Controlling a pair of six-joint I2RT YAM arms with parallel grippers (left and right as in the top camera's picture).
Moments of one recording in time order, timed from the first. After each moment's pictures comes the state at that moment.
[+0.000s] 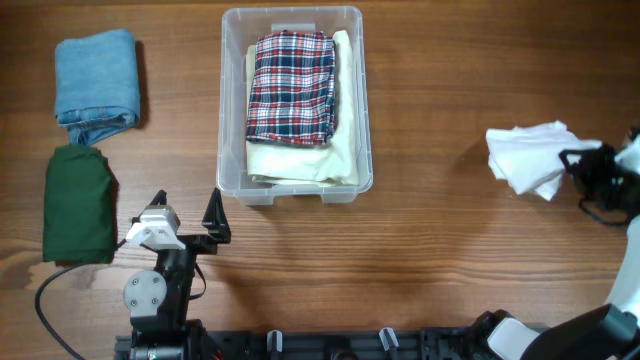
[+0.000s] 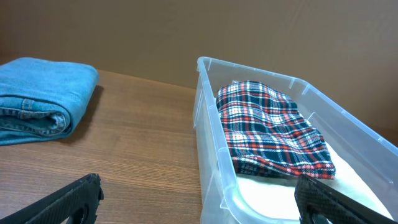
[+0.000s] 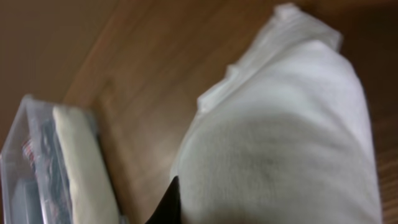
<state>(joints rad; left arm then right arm) 0.06 0.02 0.01 -0.06 0.13 -0.24 -0.72 1.36 1.06 -0.76 -0.62 0.15</state>
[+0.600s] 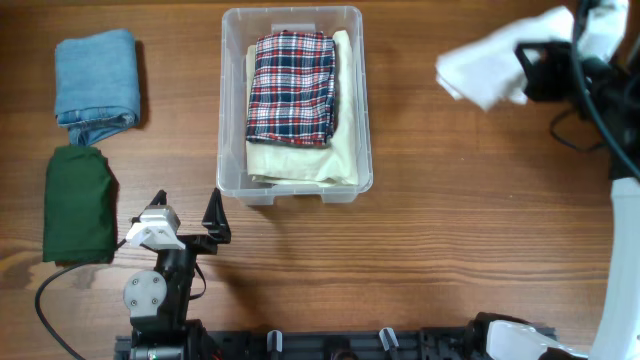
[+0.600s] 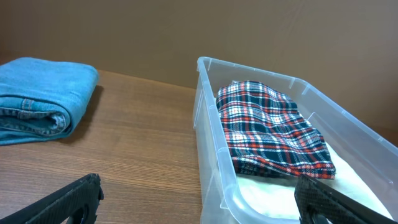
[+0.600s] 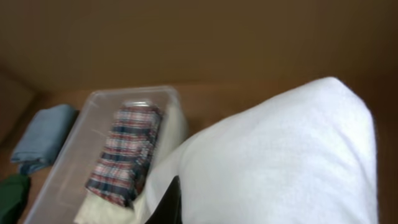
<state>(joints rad) 0.06 0.02 0.01 -0.06 0.13 -0.24 -0.17 1.36 1.62 -0.82 -0.49 0.03</state>
